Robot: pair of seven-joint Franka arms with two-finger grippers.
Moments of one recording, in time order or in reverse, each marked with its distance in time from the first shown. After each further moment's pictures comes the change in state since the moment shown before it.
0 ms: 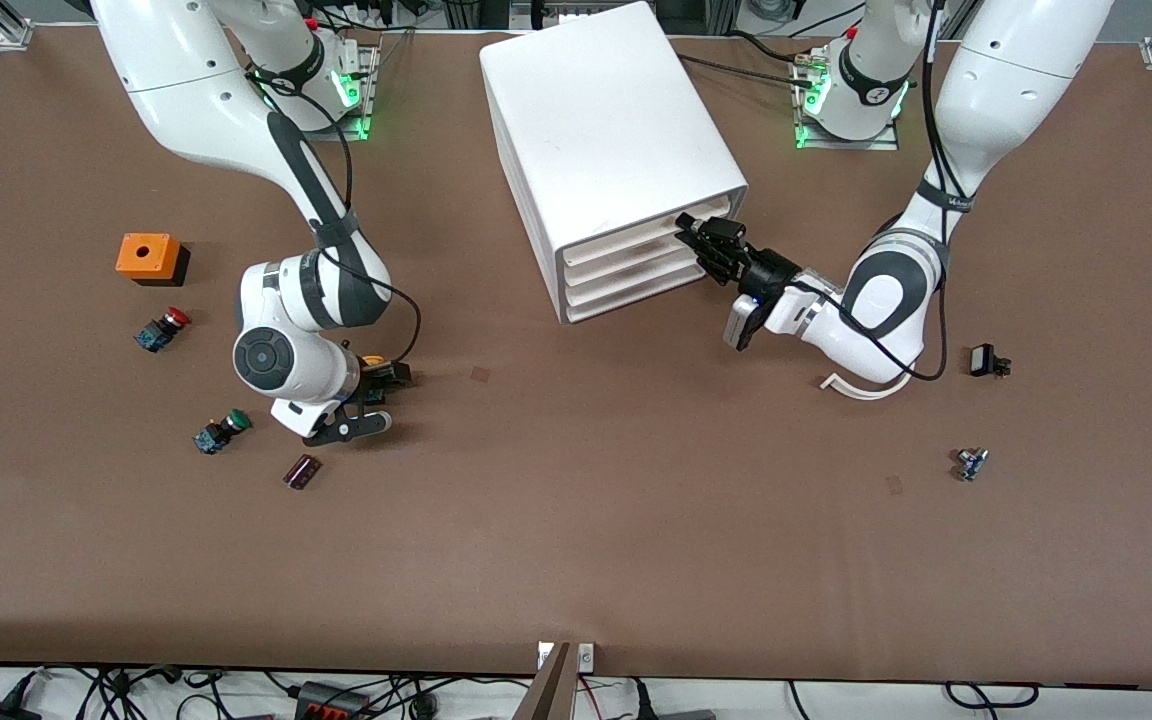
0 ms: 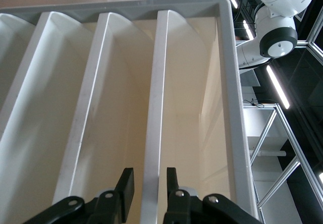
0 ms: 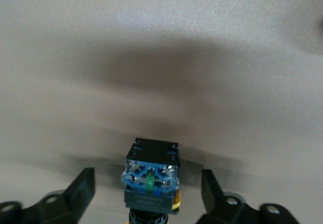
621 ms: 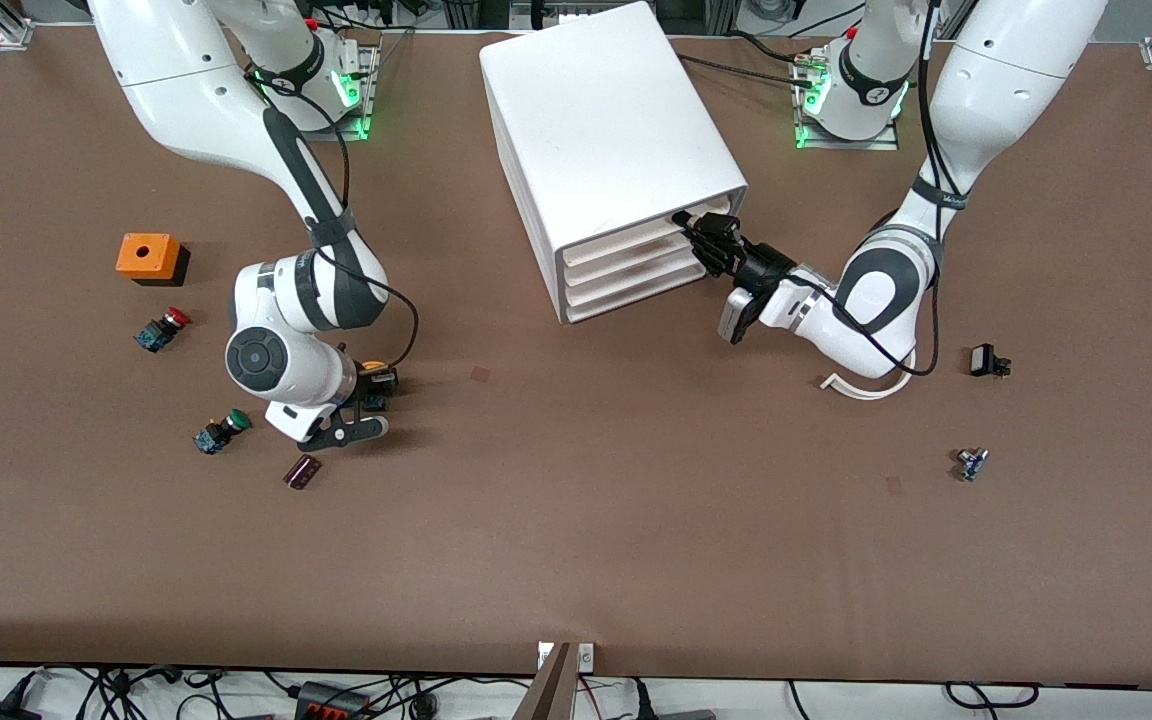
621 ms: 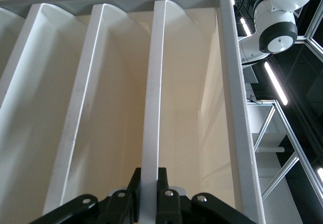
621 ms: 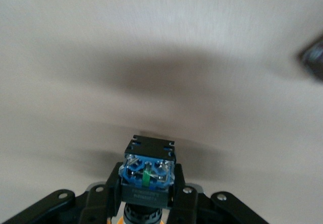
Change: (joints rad) left arm -0.006 -0.004 -0.001 -0.012 -0.004 -0.001 0.021; right arm 0.002 -0.014 -0.004 0.055 0.000 -0.007 -0.002
